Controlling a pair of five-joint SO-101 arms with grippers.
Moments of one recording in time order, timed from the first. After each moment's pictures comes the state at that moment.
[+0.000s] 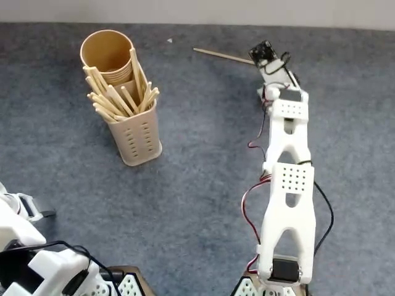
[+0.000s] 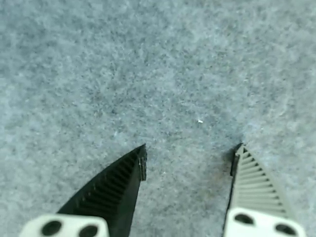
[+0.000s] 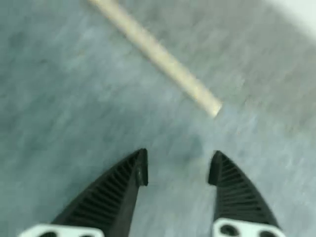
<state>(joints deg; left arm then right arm) -65.5 -5.3 47.3 52.4 -15.6 1.8 75.4 -71.9 57.5 39.1</state>
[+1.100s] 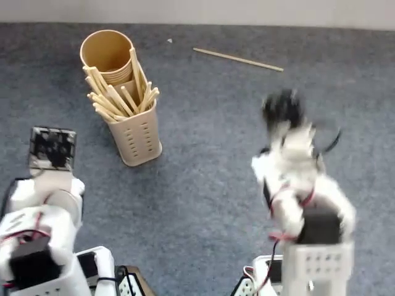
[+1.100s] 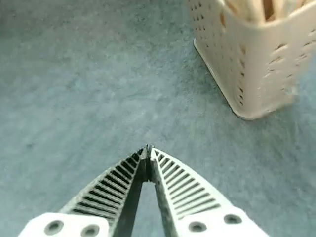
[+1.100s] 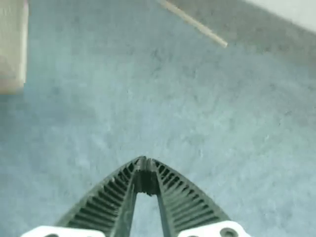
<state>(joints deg) -24.0 -79.3 49.3 82.3 -16.0 -7.5 -68.0 47.4 68.7 21.8</state>
